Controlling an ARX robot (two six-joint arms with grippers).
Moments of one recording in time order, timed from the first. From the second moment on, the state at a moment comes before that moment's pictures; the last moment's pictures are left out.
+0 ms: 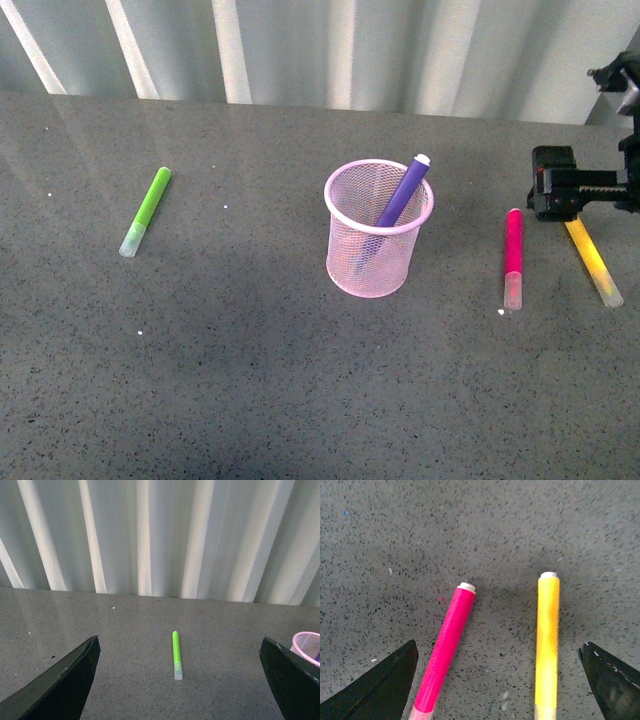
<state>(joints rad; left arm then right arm) 0.00 0.00 0.02 0.00 0.00 0.00 0.06 2.00 0.94 0.17 -0.03 0.03</state>
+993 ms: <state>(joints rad) 0.00 0.00 0.02 0.00 0.00 0.00 0.13 2.18 1.02 0.27 -0.04 0.15</state>
